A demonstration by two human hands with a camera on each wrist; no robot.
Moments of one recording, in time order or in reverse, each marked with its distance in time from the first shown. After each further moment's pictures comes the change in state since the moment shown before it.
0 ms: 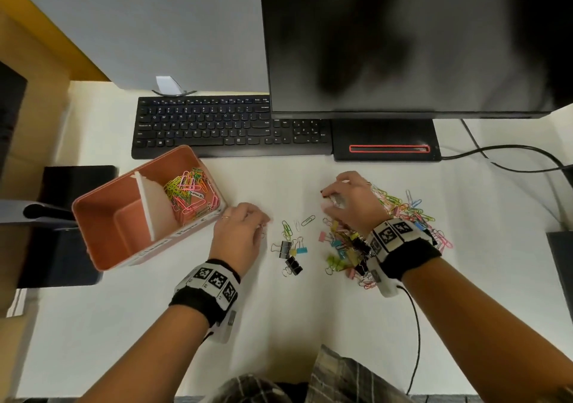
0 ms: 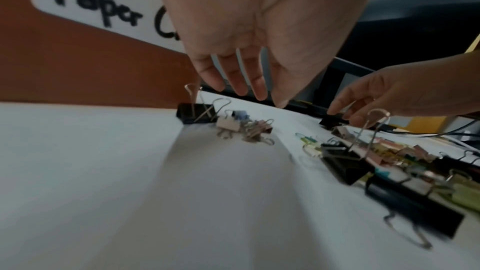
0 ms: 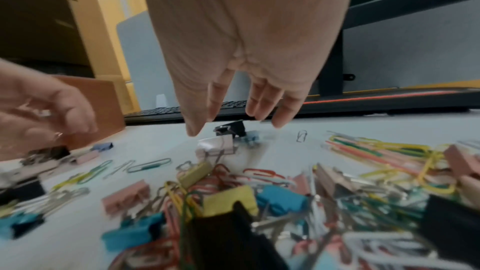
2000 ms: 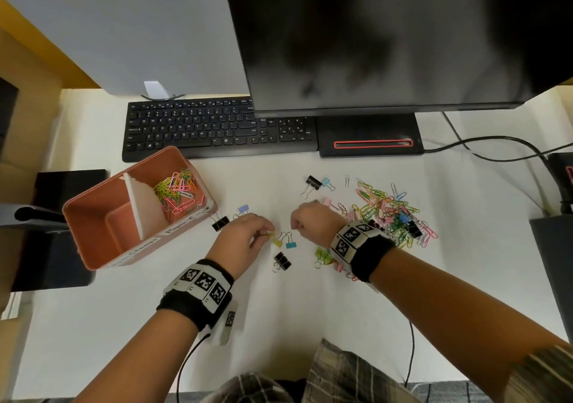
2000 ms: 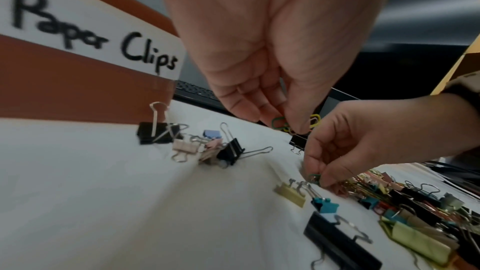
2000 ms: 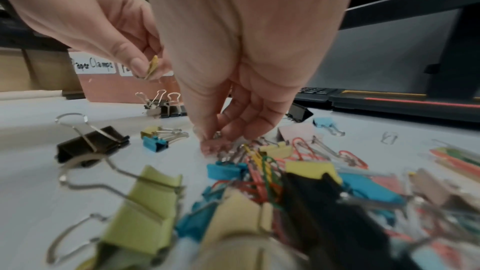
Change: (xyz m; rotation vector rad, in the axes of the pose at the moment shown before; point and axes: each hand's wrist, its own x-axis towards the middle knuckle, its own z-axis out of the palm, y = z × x) left_hand -0.007 0.030 -0.009 -0.227 -0.157 0.103; right_hand -0.010 -0.023 0.035 -0.247 -0.351 -0.206
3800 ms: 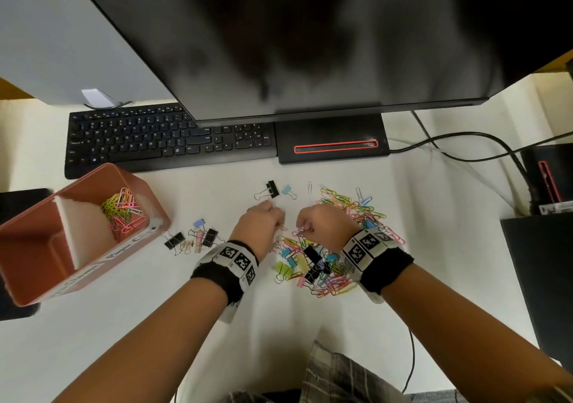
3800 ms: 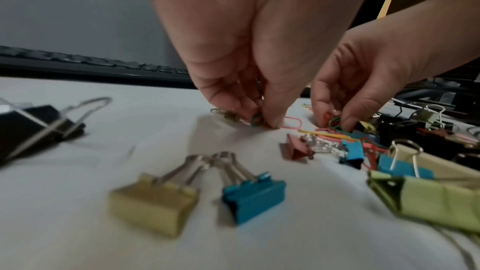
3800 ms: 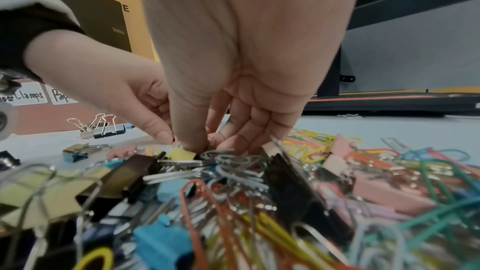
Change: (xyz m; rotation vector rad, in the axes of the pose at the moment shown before) left_hand 0.090 0.053 0.069 0.264 -0.245 -0.067; right_hand -0.040 0.080 -0.024 0.179 0.062 0.079
